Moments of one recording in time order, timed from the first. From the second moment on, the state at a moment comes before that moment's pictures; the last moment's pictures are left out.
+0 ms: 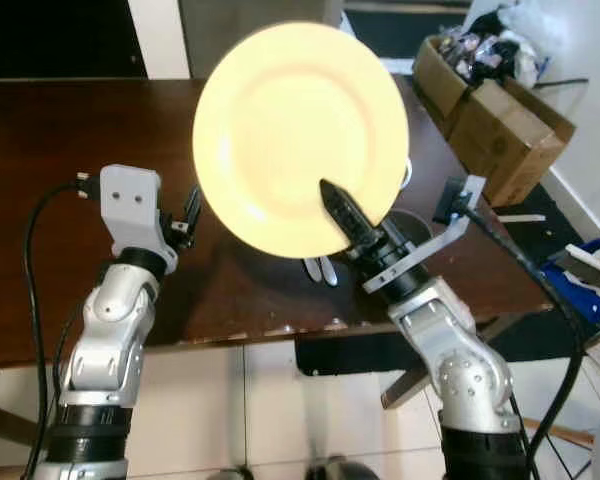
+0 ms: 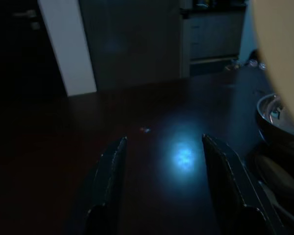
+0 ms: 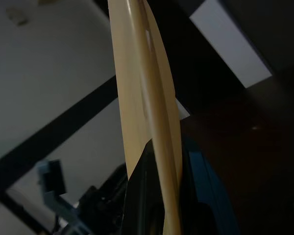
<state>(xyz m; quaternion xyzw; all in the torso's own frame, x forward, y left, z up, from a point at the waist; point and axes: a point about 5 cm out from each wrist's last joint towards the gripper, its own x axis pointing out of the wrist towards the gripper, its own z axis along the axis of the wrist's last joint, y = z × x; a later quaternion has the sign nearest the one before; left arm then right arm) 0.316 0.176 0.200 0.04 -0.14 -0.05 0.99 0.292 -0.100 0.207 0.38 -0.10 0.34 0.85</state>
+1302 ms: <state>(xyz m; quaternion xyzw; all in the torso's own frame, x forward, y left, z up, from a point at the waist) 0.294 0.181 0.277 0.18 -0.19 -0.18 0.95 0.333 -0.052 0.119 0.47 0.21 0.28 0.82</state>
